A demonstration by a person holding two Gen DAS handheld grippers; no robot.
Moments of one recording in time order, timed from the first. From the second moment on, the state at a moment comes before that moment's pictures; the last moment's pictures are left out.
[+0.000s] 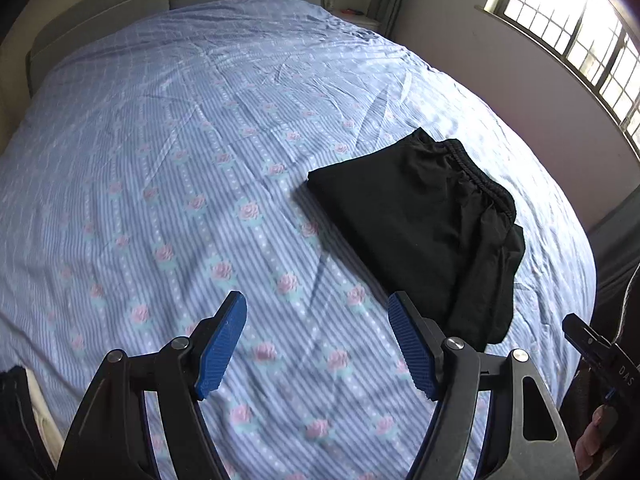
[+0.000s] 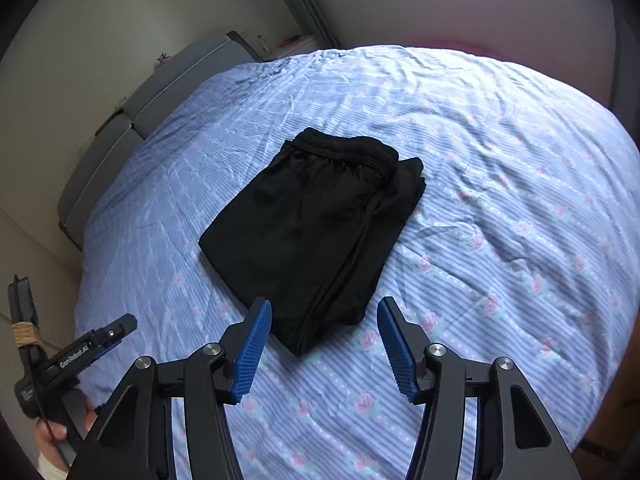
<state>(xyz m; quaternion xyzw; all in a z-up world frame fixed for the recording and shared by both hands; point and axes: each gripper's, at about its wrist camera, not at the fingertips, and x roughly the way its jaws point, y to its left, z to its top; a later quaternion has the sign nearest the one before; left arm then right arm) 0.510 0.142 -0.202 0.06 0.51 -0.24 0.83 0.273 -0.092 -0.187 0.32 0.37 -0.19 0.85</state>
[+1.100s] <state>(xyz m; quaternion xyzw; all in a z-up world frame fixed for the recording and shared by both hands) 0.596 0.080 -0.277 0.06 0.52 -0.25 0.81 0.307 -0.137 -0.293 0.31 0.41 -0.27 0.81</state>
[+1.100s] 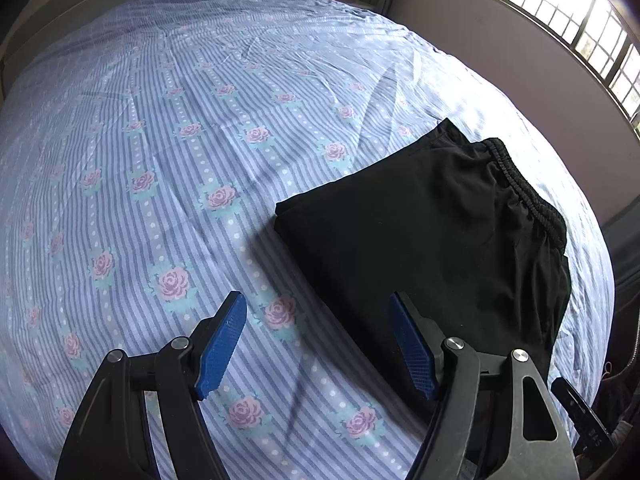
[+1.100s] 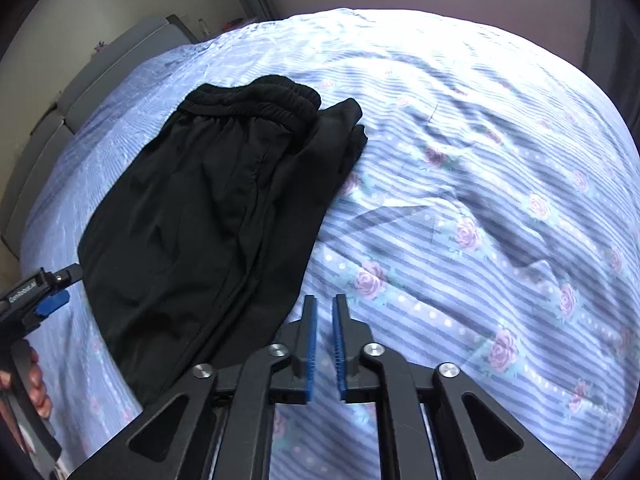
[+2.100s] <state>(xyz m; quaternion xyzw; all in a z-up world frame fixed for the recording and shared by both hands) 0.666 0.087 -0.333 -0.23 0.57 -0.39 0.69 0.345 -0.067 -0.331 0.52 0.31 -0.21 0.76</state>
